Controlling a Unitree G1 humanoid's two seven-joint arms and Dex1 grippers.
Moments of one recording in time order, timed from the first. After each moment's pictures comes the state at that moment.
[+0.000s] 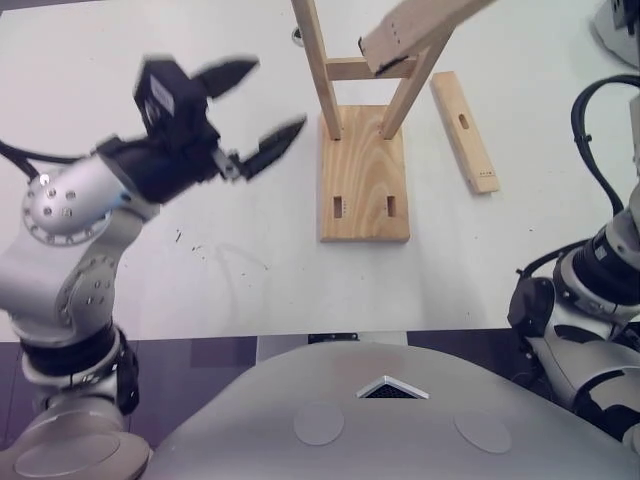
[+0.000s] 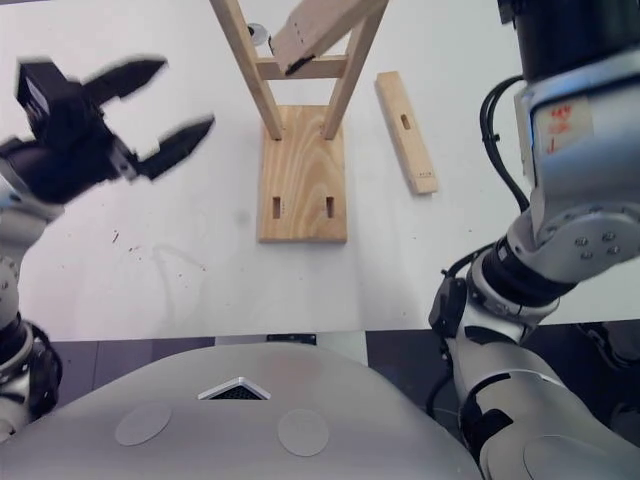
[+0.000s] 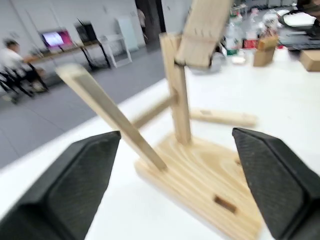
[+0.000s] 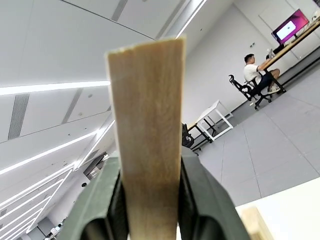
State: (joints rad) left arm 0.08 0.64 0.18 -0.81 -0.66 0.73 -0.60; right arm -0.33 -0.35 -0.35 -0.72 1.56 0.55 -0.53
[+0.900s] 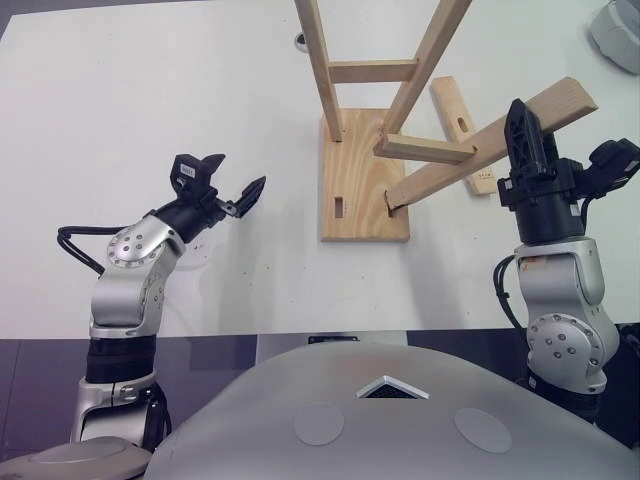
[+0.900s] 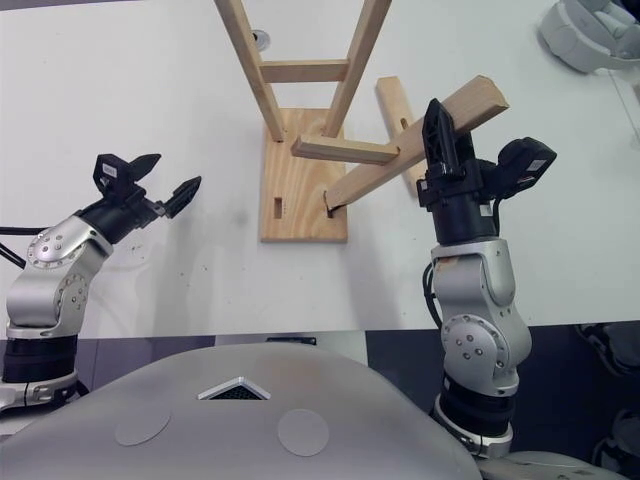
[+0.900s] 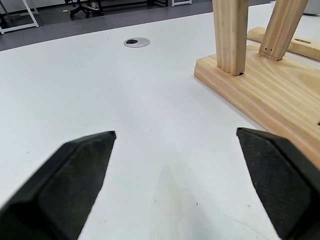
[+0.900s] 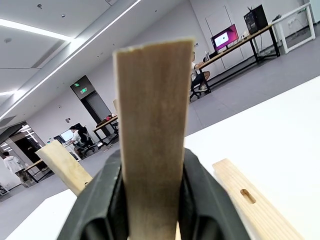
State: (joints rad) left arm 0.20 0.47 0.07 -0.28 -0.34 0.37 -0.53; right arm 0.33 -0.21 -0.14 -0.72 0.86 0.33 -0.04
